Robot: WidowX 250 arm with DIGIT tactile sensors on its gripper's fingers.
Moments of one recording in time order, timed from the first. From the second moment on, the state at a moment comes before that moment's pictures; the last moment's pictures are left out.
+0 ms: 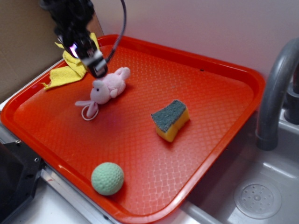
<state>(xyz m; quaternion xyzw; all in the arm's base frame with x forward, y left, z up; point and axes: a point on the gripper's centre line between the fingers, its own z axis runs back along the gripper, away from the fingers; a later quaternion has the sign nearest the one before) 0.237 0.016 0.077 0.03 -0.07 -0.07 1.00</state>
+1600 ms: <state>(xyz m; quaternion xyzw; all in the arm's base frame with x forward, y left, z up) 0.219 0.009 0.092 -0.01 0.04 -0.05 1.00</state>
